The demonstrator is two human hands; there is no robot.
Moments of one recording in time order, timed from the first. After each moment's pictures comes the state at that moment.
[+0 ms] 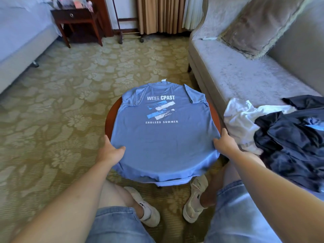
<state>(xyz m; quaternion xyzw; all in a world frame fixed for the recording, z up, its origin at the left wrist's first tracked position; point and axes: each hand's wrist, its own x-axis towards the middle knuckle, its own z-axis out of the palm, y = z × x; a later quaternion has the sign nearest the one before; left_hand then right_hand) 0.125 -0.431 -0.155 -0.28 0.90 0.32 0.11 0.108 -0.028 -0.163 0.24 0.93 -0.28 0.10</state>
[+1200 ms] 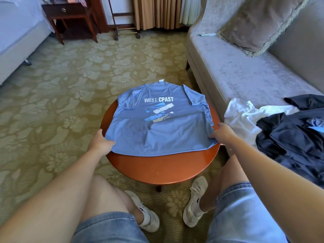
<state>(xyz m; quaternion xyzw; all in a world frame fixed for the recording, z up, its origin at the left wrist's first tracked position) 0.065 -0.454 -0.139 -0.27 0.88 0.36 0.12 0.059 -0.033 -0.131 0.25 0.89 -0.37 0.14</state>
